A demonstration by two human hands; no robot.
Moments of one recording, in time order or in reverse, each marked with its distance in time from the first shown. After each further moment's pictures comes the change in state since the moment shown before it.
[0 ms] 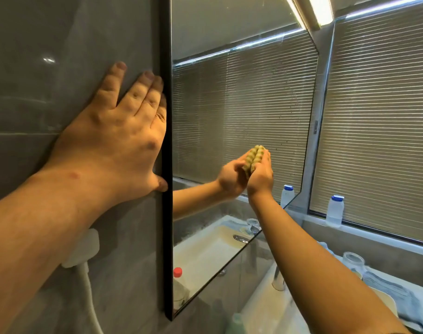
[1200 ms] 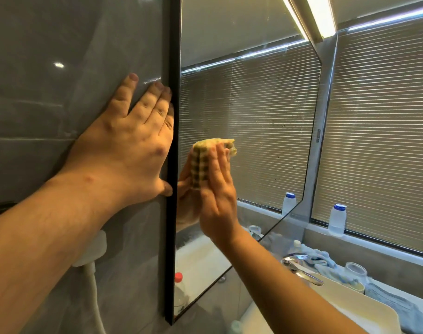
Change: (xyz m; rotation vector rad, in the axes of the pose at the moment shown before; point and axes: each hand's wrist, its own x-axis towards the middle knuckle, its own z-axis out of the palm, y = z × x) left_hand 0.000 -0.001 -0.004 0.000 -0.049 0.007; right_hand -0.124 -0.058 0.039 -0.053 -0.365 -0.726
